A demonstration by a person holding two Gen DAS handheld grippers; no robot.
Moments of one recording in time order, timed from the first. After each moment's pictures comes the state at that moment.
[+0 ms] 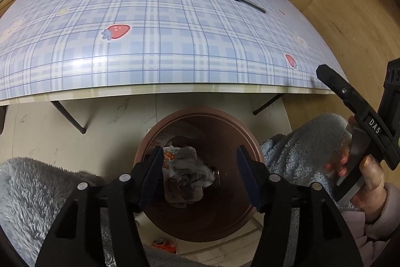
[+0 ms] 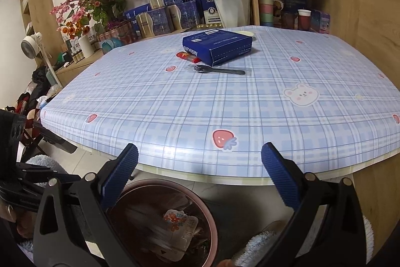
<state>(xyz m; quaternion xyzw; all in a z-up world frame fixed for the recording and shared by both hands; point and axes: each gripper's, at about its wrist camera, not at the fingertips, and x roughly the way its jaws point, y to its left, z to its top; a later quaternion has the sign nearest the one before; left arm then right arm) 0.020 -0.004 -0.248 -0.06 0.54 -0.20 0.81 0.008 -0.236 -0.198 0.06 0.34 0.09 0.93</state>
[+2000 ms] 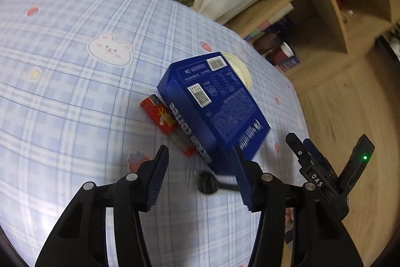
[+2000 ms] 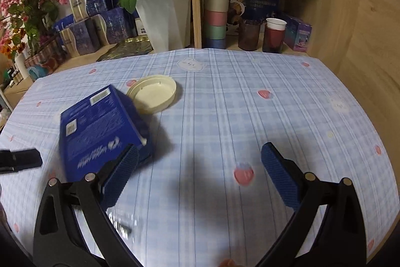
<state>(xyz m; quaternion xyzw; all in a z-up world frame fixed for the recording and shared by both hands) 0.320 -0.078 -0.201 -0.23 0.51 -0.20 0.80 0.286 -0.351 -0.170 0.04 0.37 -0.04 0.93</state>
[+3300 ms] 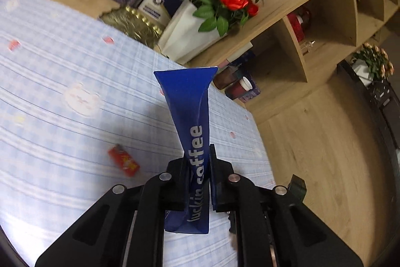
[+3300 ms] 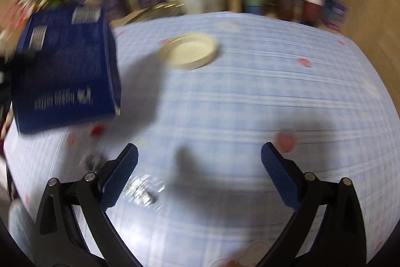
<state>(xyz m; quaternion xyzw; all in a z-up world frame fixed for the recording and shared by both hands) 0.319 -0.056 -0.135 -0.28 0.41 -0.27 0.82 0.270 -0.322 -0.195 0.02 0.45 0.07 0.89</state>
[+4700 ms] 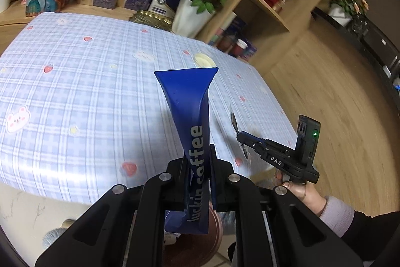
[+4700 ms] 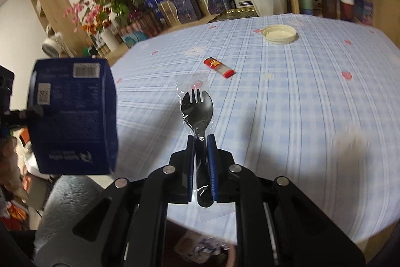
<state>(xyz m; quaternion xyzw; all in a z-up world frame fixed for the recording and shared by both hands) 0.089 0.055 -0.102 -0.15 0.43 -0.28 0.84 0.103 -0.240 -0.168 0.11 0.40 0.20 0.89</state>
